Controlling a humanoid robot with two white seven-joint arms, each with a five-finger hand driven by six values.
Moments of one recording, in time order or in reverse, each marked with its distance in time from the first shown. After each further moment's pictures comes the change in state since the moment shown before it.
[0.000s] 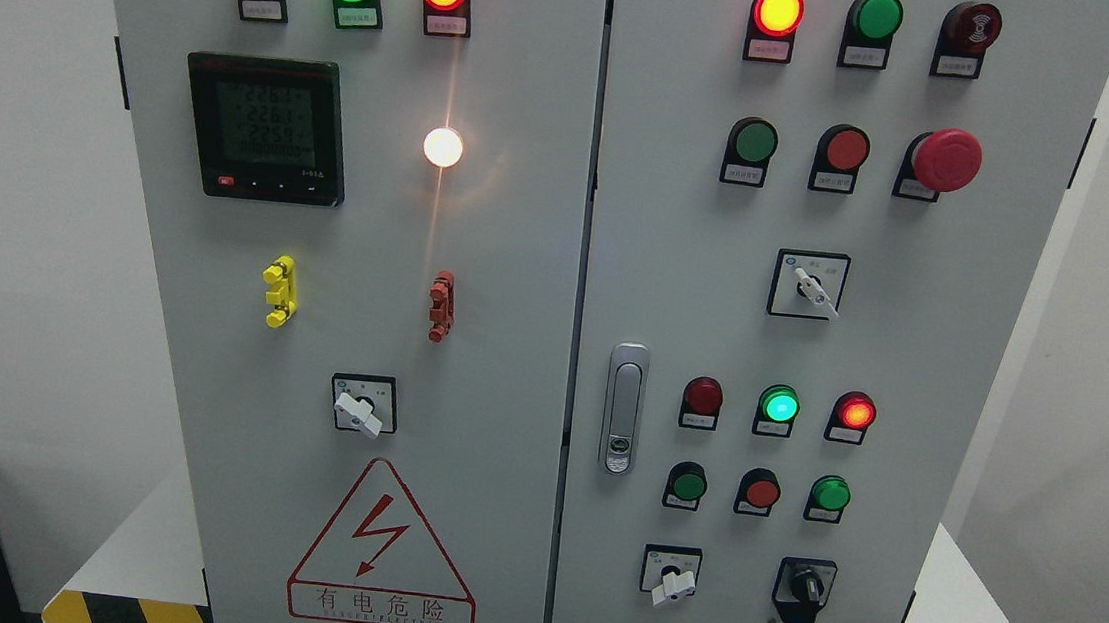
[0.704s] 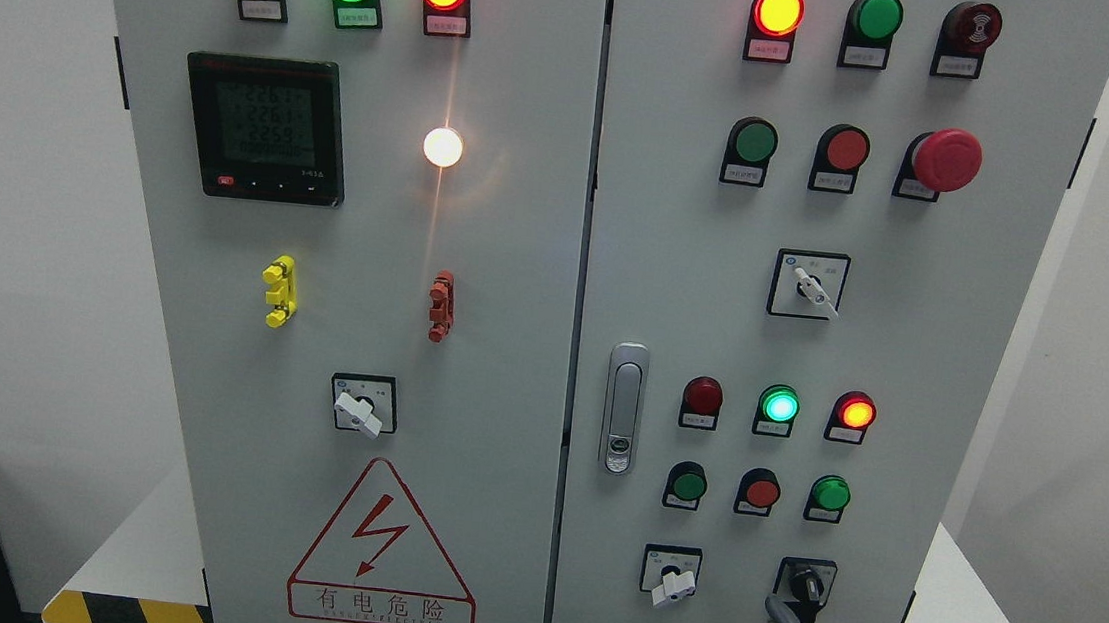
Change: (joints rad) left arm 0.000 0.000 0.000 0.000 0.000 0.000 0.000; right arm -0.091 0.003 0.041 -0.015 0.596 -0.011 -0.199
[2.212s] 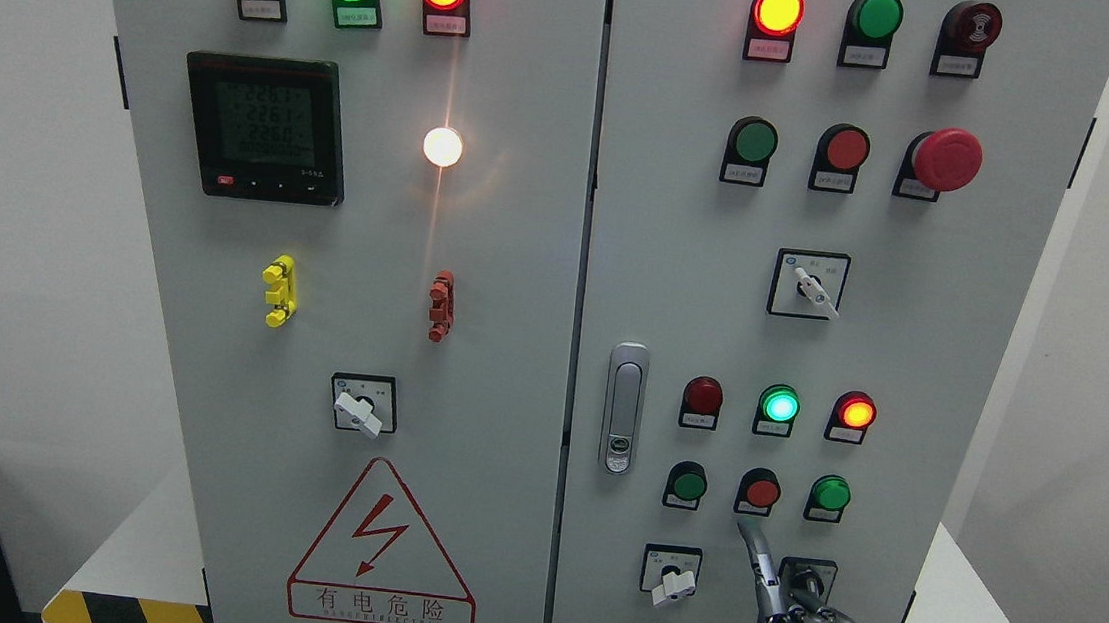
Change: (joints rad) left arm 0.000 0.000 0.000 0.000 0.000 0.000 -0.001; right arm -0.232 0.001 -0.056 0.191 0.447 0.043 -0.083
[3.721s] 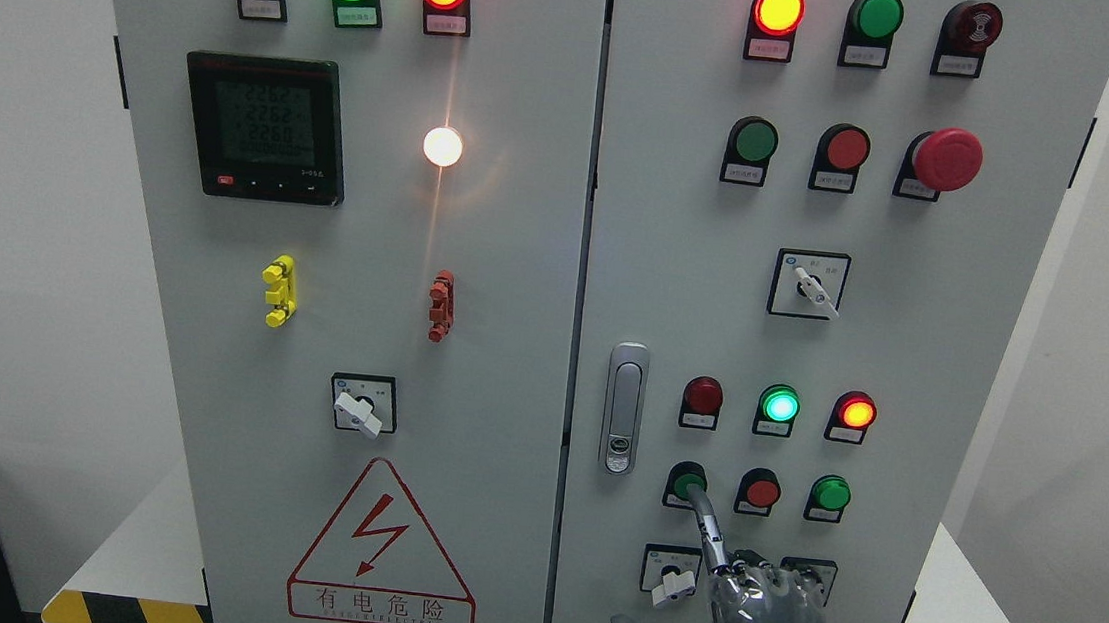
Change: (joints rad) left arm 0.001 0.001 0.000 0.000 0.000 0.000 0.002; right arm -0.138 0.004 0.028 0.185 0.011 0.025 0.011
